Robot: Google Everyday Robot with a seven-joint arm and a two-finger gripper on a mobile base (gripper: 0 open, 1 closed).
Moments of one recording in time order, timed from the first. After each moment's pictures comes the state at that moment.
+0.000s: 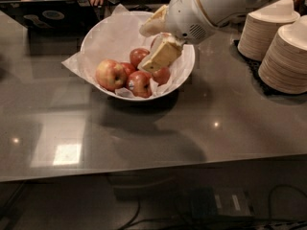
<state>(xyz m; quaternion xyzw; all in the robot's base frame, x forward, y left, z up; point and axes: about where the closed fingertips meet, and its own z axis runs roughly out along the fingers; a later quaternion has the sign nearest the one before) 0.534 0.002 0.990 -0.68 0.61 0.15 0.38</state>
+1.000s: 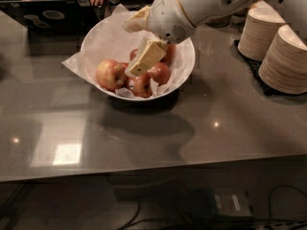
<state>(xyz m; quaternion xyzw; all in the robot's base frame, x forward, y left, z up) 0.553 0.039 0.980 -0.70 0.56 0.20 0.39</state>
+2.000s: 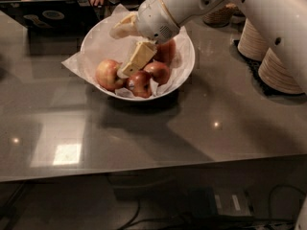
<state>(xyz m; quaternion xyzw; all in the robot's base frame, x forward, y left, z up) 0.571 0.067 0.958 -0.73 0.52 0.25 0.36</state>
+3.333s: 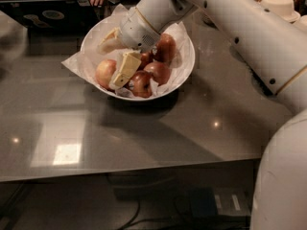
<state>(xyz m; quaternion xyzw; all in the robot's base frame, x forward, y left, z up) 0.571 0.101 0.918 -0.77 0.50 0.27 0.29</state>
